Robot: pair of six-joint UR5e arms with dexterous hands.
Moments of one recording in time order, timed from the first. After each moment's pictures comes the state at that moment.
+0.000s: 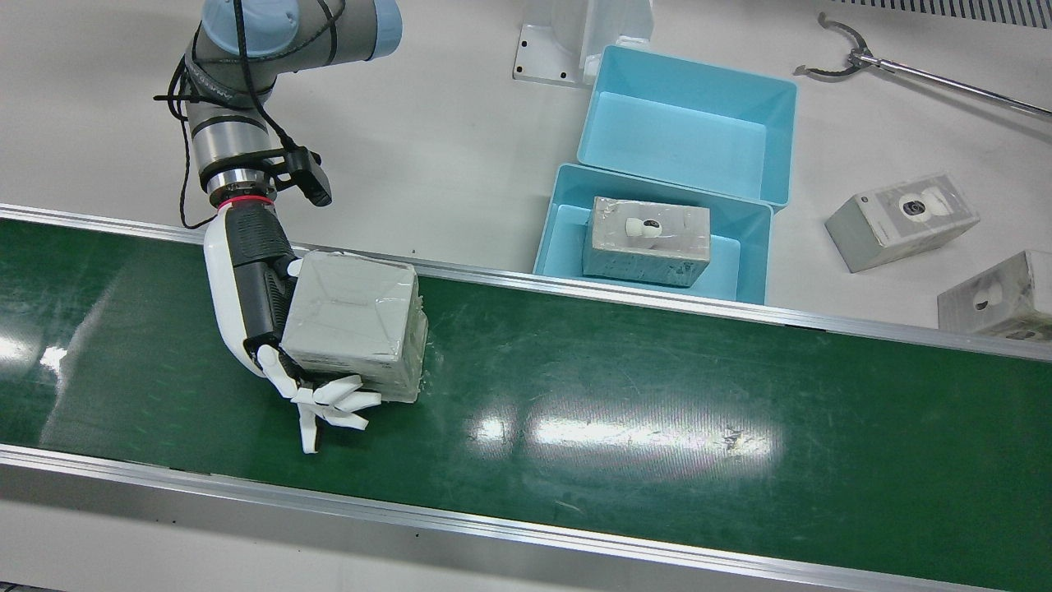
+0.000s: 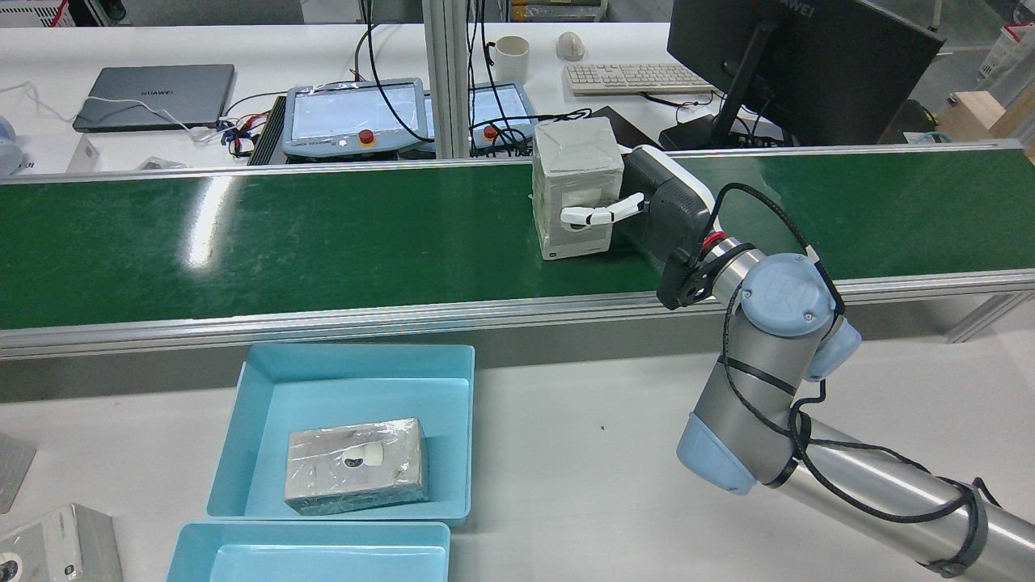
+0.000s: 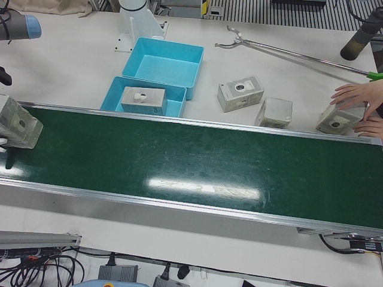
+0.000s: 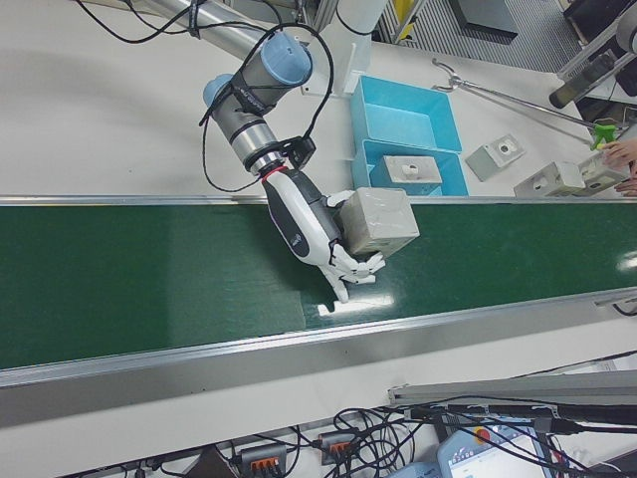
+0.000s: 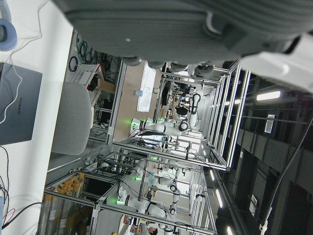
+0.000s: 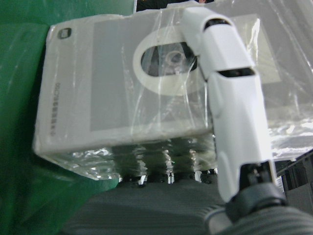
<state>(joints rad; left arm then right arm) -1.86 -1.90 -1.77 0.60 1.96 -0.16 0.78 -1.03 1.71 -3.53 -1.19 -0.13</state>
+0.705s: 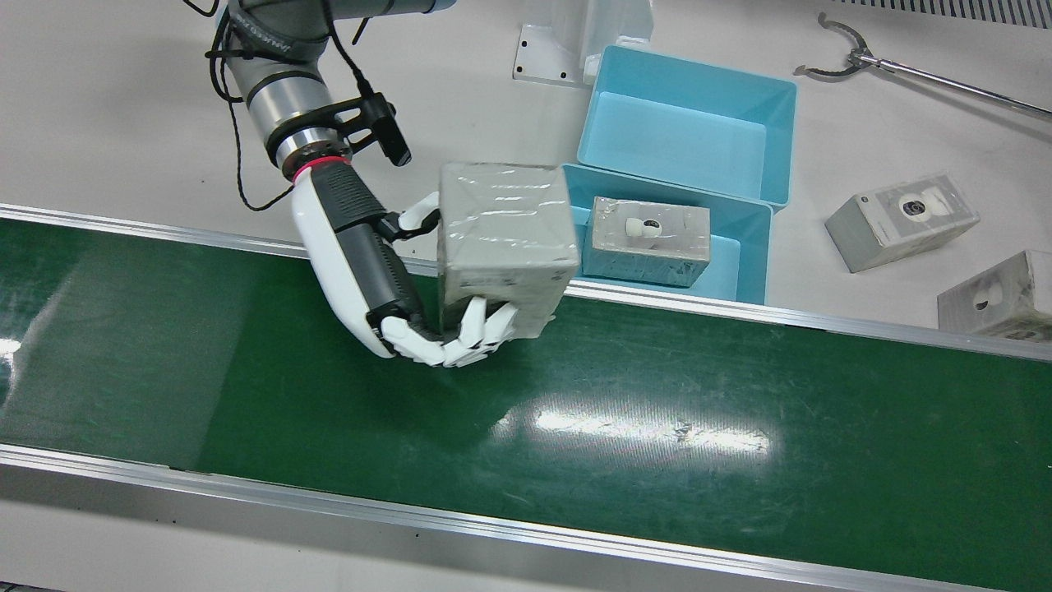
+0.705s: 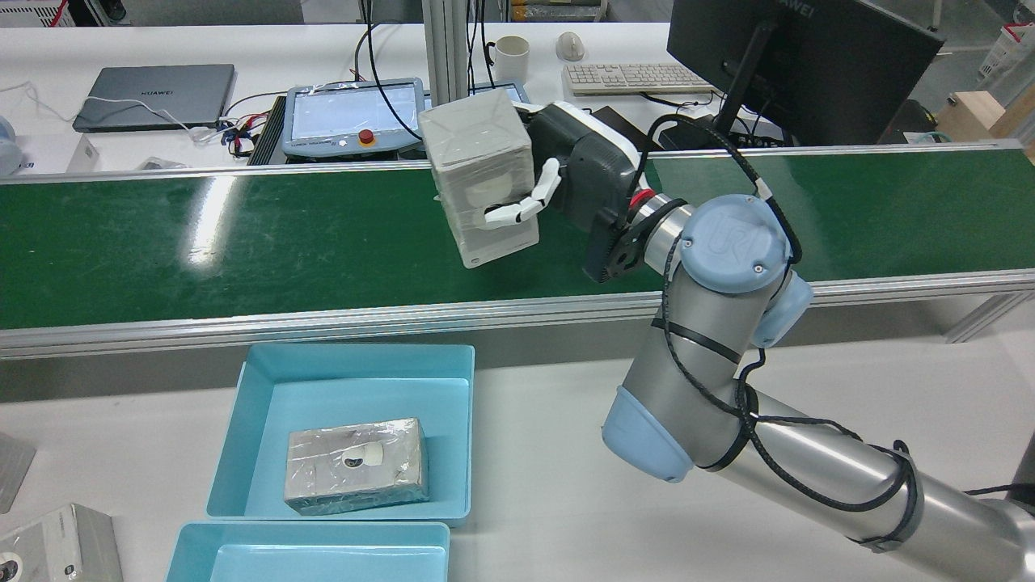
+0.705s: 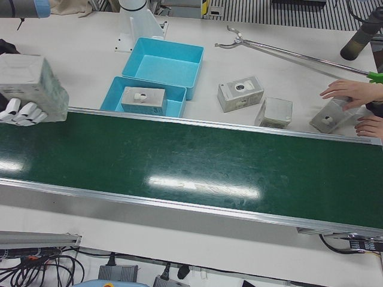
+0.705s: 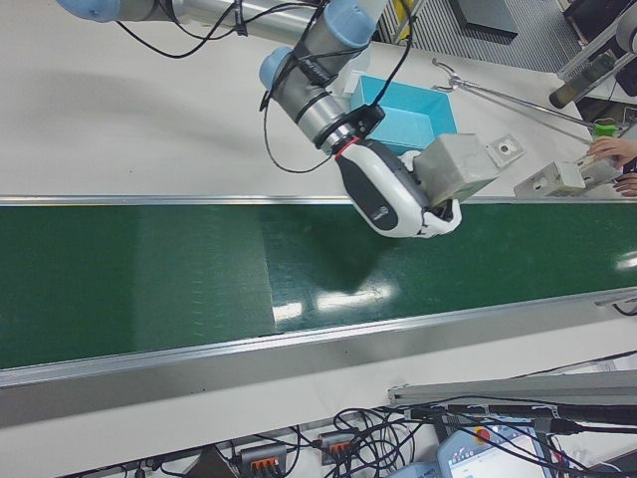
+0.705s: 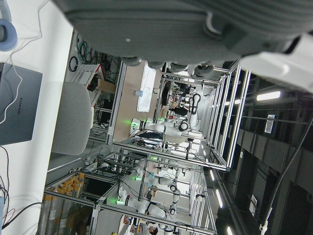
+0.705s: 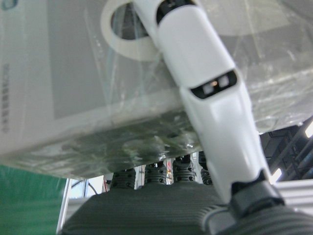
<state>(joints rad) -1.86 -1.90 -1.77 0.60 1.96 -0.16 0.76 -0.81 1.76 -3.70 -1.30 -0.12</state>
